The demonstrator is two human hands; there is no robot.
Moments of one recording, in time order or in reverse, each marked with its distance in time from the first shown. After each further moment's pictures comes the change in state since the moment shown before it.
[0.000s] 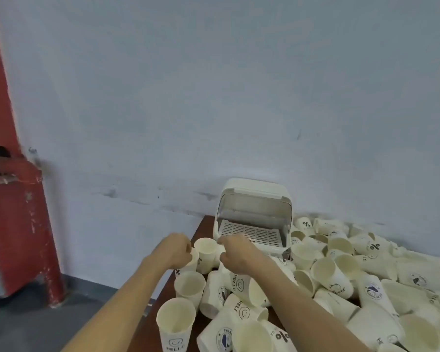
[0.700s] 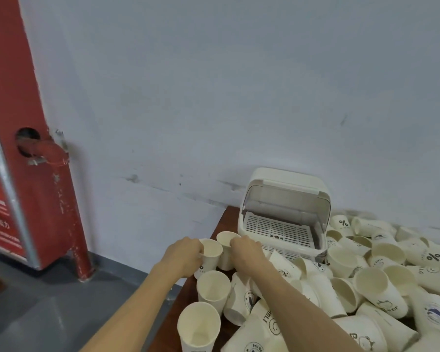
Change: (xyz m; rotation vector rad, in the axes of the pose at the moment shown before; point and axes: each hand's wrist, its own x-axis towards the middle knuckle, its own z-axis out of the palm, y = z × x) left_hand 0.018 -0.042 0.033 0.122 0.003 -0.016; right_hand 0.079 -0.007 0.071 -0.192 -0.024 0.070
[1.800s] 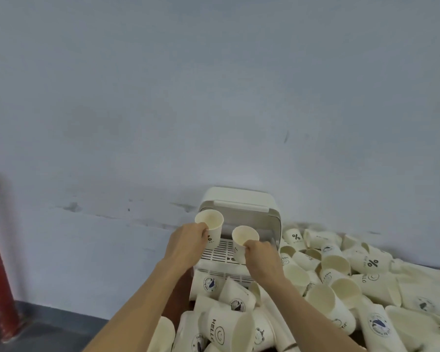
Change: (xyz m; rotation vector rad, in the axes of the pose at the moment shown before) left_hand 0.090 0.118 -0.034 -0.192 0.440 0.202; right_hand 0.001 0.149 -0.024 0.106 0.353 0.237
